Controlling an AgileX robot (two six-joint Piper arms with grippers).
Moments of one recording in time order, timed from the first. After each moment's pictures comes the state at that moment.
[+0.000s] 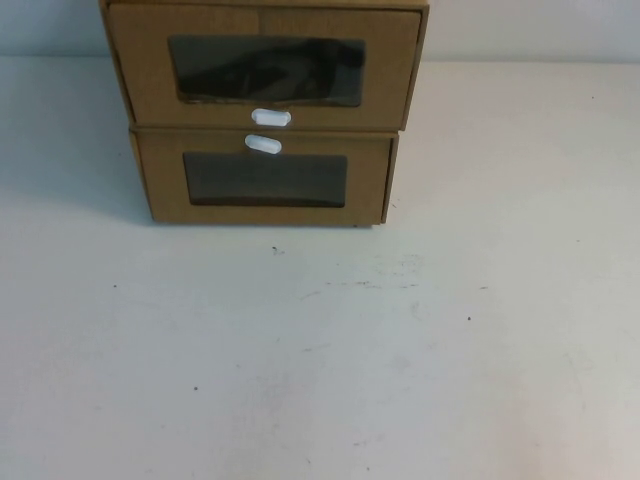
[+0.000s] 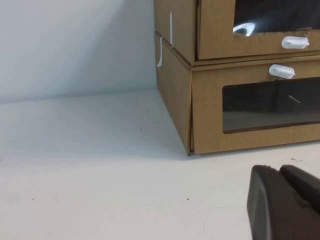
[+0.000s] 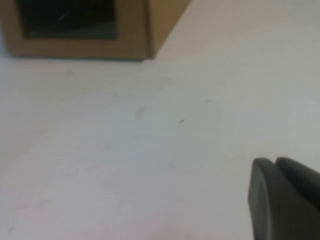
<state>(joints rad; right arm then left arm) 0.37 0.08 0.03 -0.02 0.23 0.11 -0.15 0.00 0.03 -0.52 0.11 0.57</state>
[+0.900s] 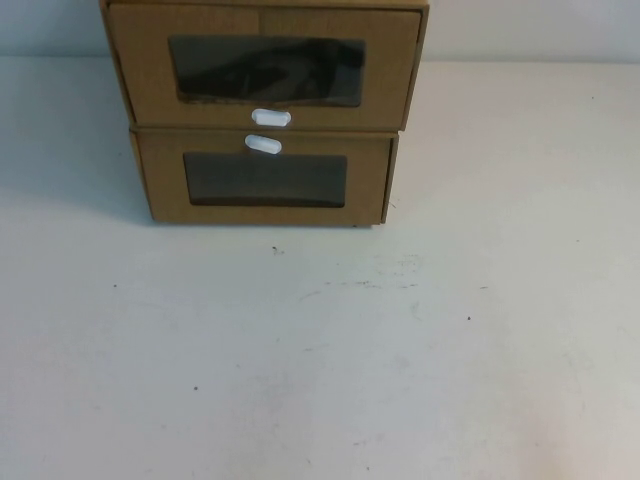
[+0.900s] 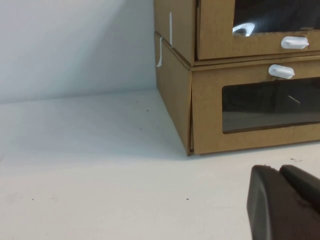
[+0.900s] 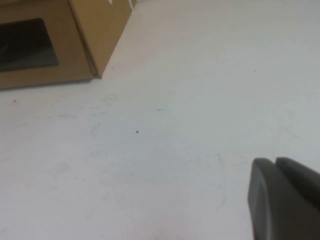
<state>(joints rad) 0.14 -0.01 0.03 0.15 0.31 0.00 -0.15 0.00 0.03 -0.52 0.11 0.57</state>
